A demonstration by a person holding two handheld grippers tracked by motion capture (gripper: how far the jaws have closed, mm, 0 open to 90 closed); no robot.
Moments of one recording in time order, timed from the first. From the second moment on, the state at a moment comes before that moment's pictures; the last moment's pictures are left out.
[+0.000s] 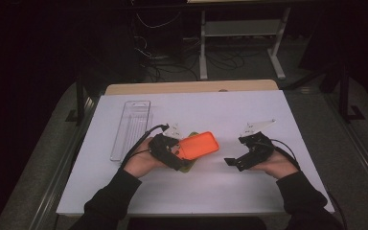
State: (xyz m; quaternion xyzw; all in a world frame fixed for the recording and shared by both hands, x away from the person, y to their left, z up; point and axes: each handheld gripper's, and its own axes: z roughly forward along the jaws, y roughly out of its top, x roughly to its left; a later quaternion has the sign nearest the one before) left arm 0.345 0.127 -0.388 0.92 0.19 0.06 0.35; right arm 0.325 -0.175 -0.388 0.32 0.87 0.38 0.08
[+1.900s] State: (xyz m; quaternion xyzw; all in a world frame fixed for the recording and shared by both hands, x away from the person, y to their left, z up) left arm 0.349 0.130 -0.387 0.90 0.26 0.08 0.35; right arm 0.297 -0.148 -0.415 0.32 0.82 0.35 0.31
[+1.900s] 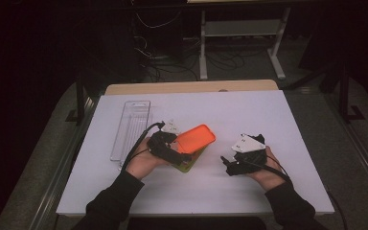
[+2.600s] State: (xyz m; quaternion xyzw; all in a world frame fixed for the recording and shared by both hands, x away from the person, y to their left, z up) left arm 0.350 0.131 -0.387 0.90 0.26 0.08 0.35; right arm 0.291 -0.140 -0.413 0.25 0.83 0.31 0.39
